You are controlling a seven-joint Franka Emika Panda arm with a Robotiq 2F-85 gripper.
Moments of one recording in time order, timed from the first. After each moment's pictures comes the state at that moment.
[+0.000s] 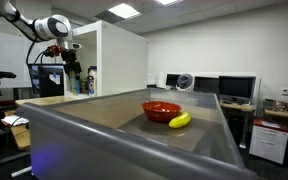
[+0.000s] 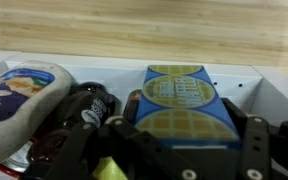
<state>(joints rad) 0.17 -0.08 0.26 -2.03 -0.16 2.08 0.48</state>
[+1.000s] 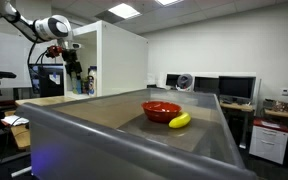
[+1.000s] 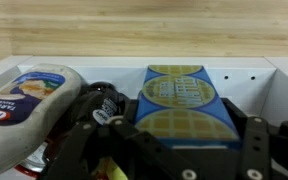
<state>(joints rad) 0.17 -0.08 0.26 -2.03 -0.20 2.08 0.56</state>
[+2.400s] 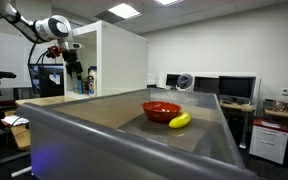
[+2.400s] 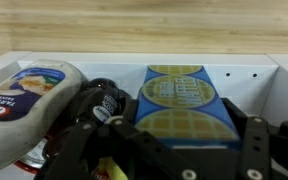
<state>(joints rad) 0.17 -0.07 0.26 -2.03 -0.21 2.10 0.56</state>
